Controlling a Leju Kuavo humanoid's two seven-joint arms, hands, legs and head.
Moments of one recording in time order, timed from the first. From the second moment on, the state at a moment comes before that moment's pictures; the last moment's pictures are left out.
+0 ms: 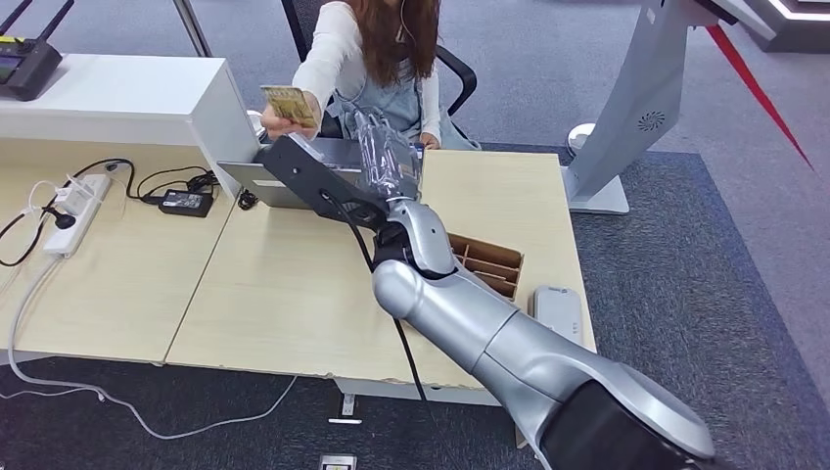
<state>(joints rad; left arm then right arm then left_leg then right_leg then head) -0.15 -0.11 -0.88 -0.23 -0.59 -0.04 0.23 -1.08 0.36 1.07 -0.59 0.34 -0.55 0.30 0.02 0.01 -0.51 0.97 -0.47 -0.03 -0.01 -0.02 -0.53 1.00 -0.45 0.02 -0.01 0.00</state>
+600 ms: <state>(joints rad) -0.15 -0.11 -0.88 -0.23 -0.57 -0.02 0.23 -1.04 0.35 1.04 -0.62 0.43 -0.56 0.15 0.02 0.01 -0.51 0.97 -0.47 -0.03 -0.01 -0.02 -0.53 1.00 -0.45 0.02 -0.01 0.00</state>
